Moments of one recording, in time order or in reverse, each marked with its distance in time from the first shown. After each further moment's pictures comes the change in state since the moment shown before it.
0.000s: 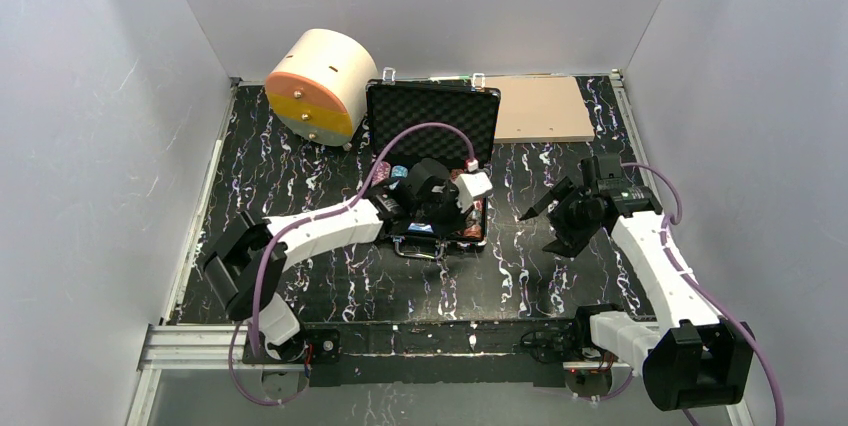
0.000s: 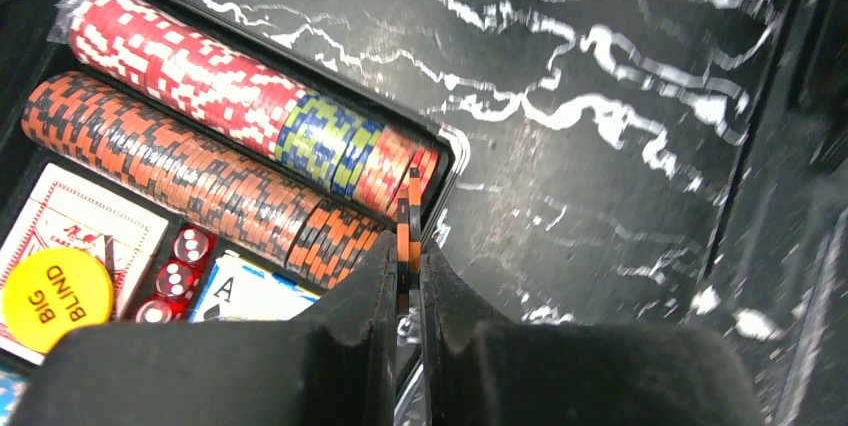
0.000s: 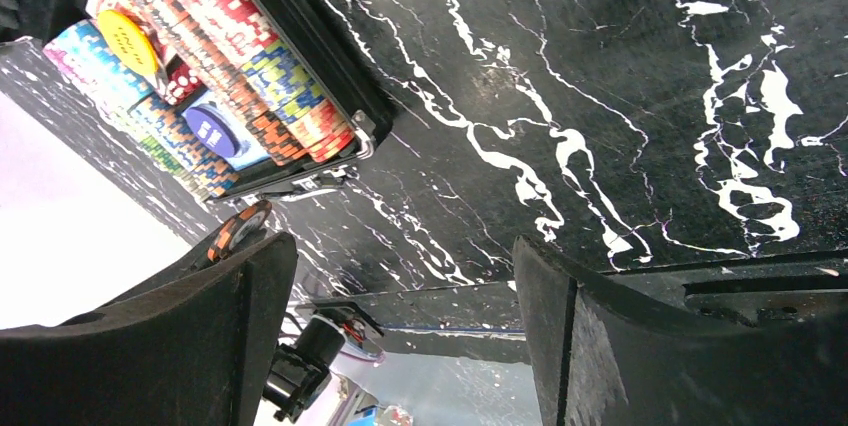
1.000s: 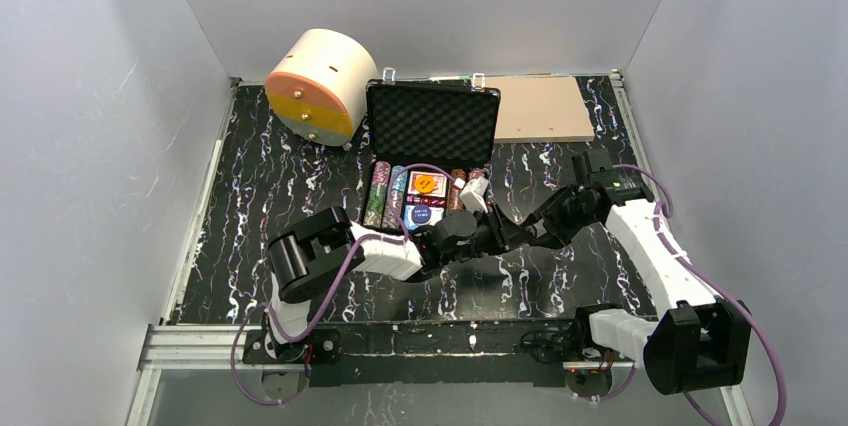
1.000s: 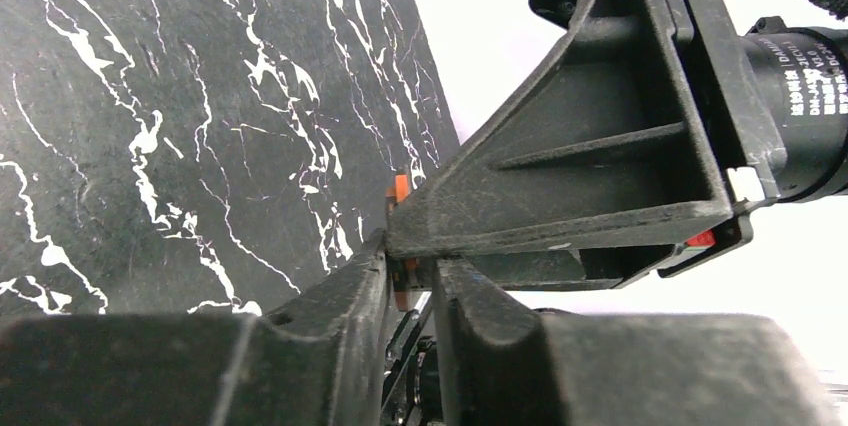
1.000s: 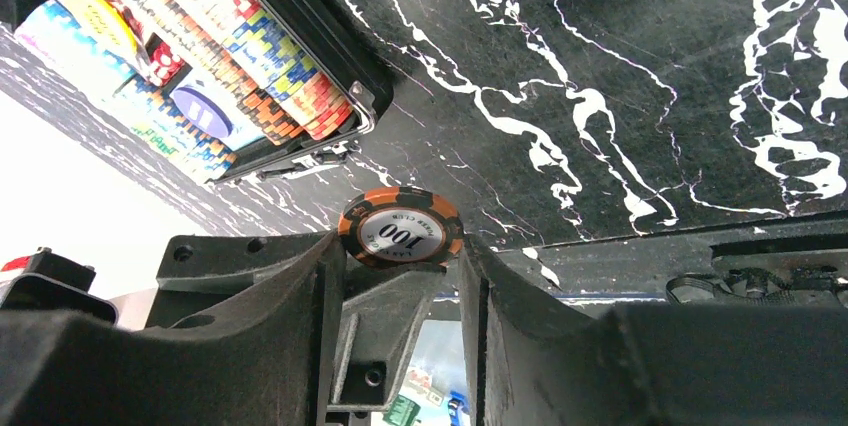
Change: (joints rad) left arm -0.219 0.319 -0.122 0.904 -0.335 -1.186; right arm 0.045 0.067 0.022 -0.045 -0.047 0.057
